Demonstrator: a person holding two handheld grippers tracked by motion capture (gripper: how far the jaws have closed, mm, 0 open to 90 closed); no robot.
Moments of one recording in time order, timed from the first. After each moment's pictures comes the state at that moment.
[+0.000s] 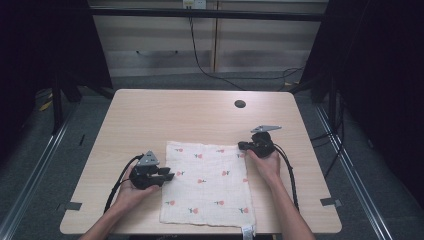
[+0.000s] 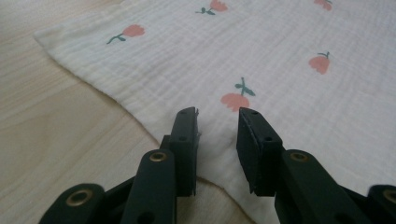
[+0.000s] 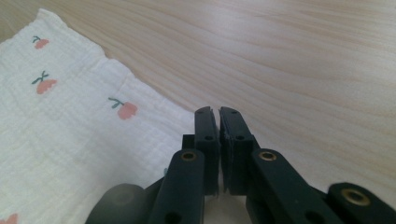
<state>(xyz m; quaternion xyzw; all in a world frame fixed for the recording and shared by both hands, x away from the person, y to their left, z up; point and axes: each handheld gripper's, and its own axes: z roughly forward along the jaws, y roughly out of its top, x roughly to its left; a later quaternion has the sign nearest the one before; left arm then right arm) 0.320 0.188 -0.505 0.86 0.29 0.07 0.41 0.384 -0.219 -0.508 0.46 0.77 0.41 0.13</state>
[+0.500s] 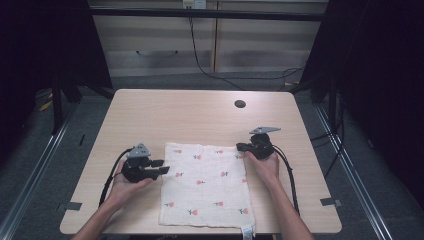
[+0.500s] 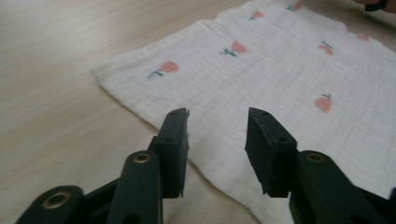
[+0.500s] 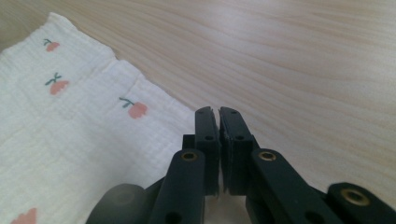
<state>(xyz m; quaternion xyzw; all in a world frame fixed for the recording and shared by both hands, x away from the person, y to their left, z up) 0.337 0.207 -0.478 0.84 0.32 0.08 0.43 0.376 -0.212 -0.504 0.46 0.77 0.42 0.12</state>
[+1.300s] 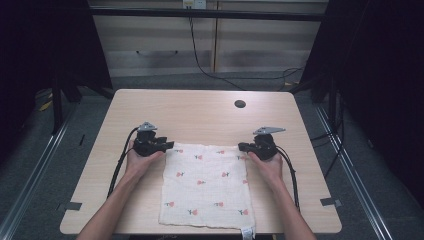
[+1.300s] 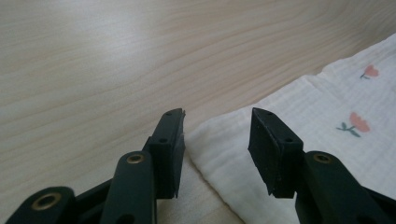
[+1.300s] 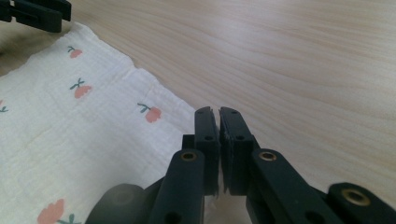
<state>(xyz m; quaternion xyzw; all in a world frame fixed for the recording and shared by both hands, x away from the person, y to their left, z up) 0.419 0.185 -0.504 0.80 0.39 0.09 0.44 0.367 -0.218 -0.493 0.45 0.77 0.43 0.13</state>
